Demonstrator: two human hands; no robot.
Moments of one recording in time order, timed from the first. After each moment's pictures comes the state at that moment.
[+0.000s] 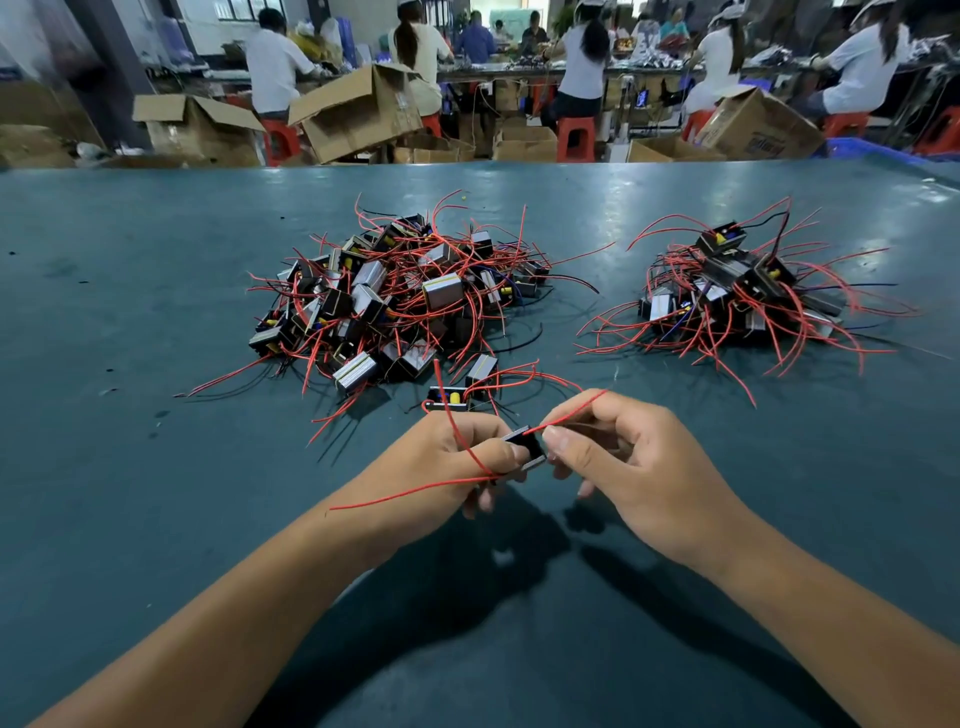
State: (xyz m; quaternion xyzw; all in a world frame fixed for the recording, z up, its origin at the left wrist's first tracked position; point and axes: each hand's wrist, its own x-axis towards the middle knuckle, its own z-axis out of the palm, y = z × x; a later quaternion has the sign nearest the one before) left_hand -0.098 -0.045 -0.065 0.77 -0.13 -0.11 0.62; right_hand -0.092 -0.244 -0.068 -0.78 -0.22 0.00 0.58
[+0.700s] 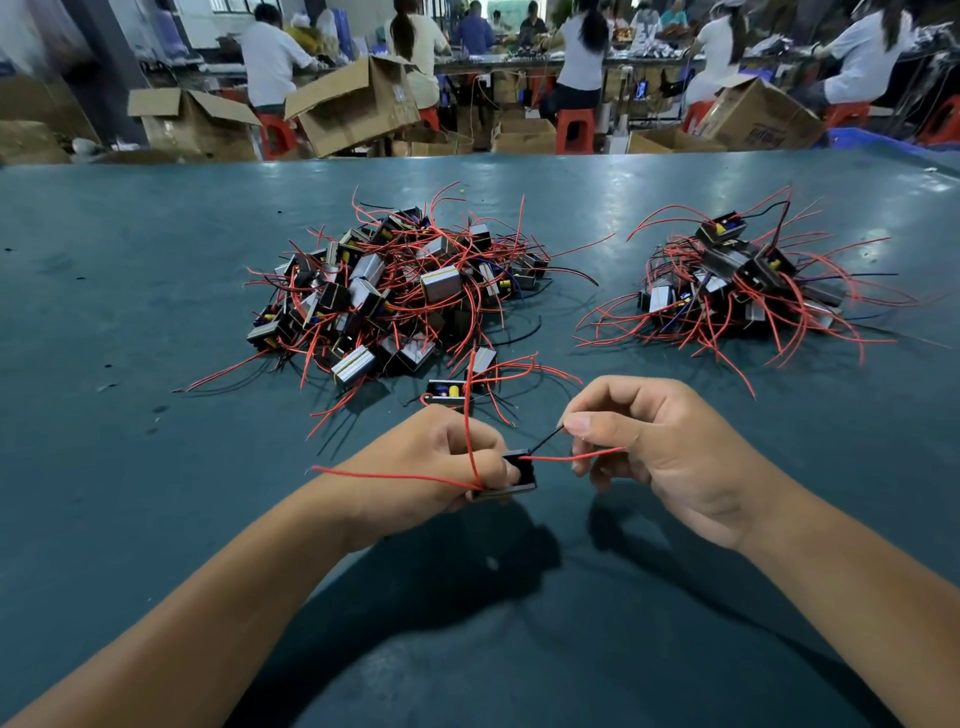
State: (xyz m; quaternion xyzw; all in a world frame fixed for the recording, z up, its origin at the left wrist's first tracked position) left_hand -0.100 -0.031 -0.058 0.82 -0.18 -0.16 0.52; right_hand -0.081 -0.256 -0.060 -0.67 -0.17 0.14 0.70
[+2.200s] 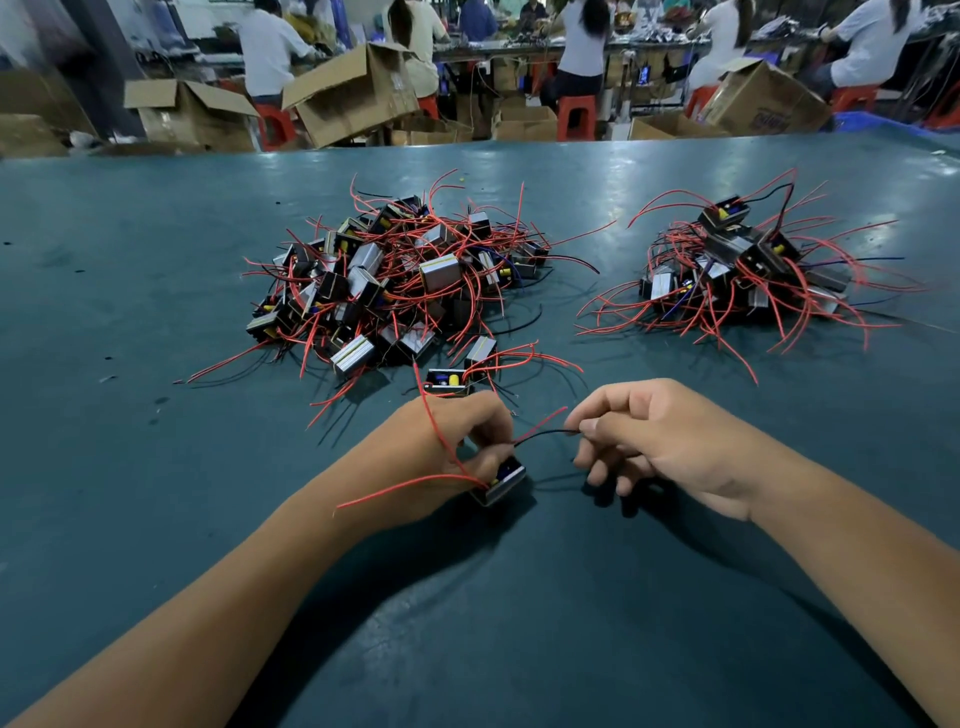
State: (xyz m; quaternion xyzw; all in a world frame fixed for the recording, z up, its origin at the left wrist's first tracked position) left_hand -0.081 -0.030 -0.086 0.89 -0.29 0.09 0.34; right_hand -0.065 -0.271 -0.072 -0.76 -0.08 0.22 0.61
